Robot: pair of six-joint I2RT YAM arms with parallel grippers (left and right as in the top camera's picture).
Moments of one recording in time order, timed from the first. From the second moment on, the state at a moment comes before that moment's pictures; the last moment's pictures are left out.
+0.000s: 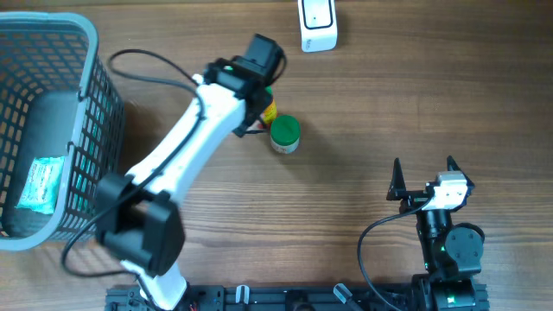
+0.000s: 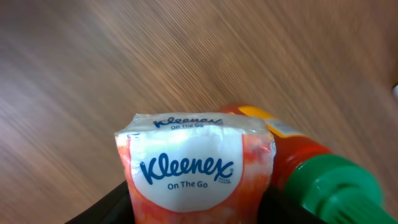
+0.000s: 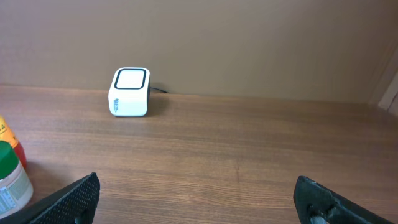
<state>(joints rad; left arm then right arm) -0.50 1.88 1.59 -1.04 -0.25 -1.33 0.07 0.07 0.01 0.00 0.04 -0.05</state>
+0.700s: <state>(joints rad) -0.54 2.05 1.59 -0.92 -0.22 -1.33 0.07 0.07 0.01 0.00 0.04 -0.05</state>
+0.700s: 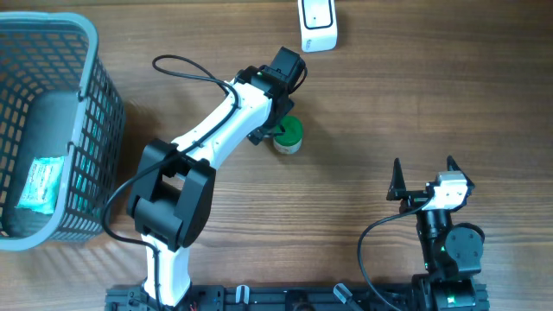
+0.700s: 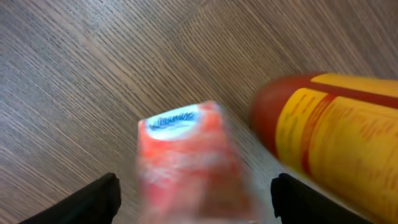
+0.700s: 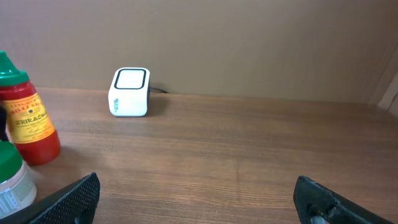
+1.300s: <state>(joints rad) -0.54 1.86 1.59 -1.01 -0.38 -1.33 0.07 0.07 0.01 0.00 0.04 -0.05</state>
